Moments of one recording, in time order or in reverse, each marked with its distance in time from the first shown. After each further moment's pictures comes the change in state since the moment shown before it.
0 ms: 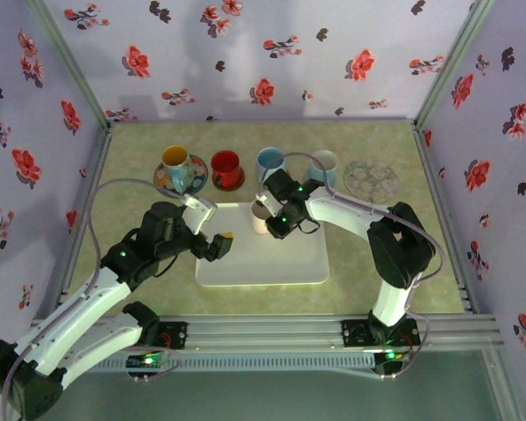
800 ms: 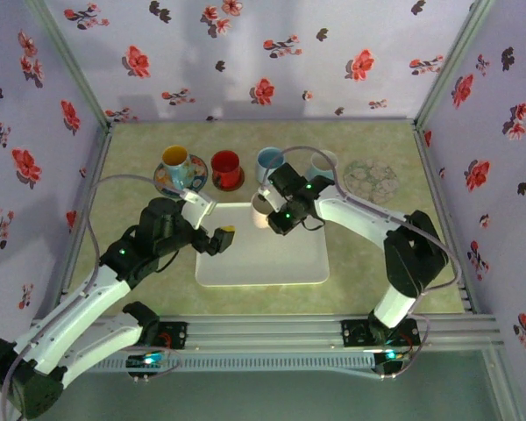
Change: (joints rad) left arm 0.000 0.019 0.042 0.046 -0.004 0.009; right arm -0.011 -0.112 0.017 -0.047 -0.016 0.004
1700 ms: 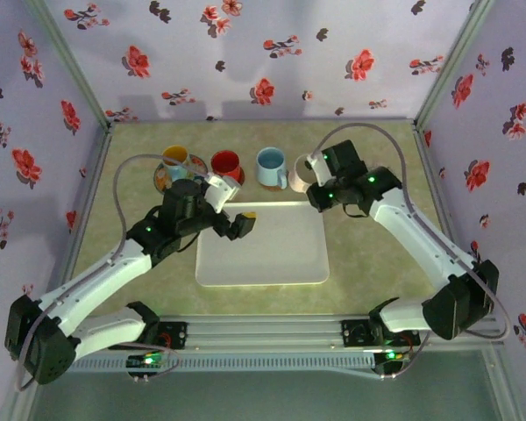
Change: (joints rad) left arm -0.048 0.259 0.094 0.225 0.068 0.037; right arm -0.229 -0.328 0.023 -0.129 0.091 0.027
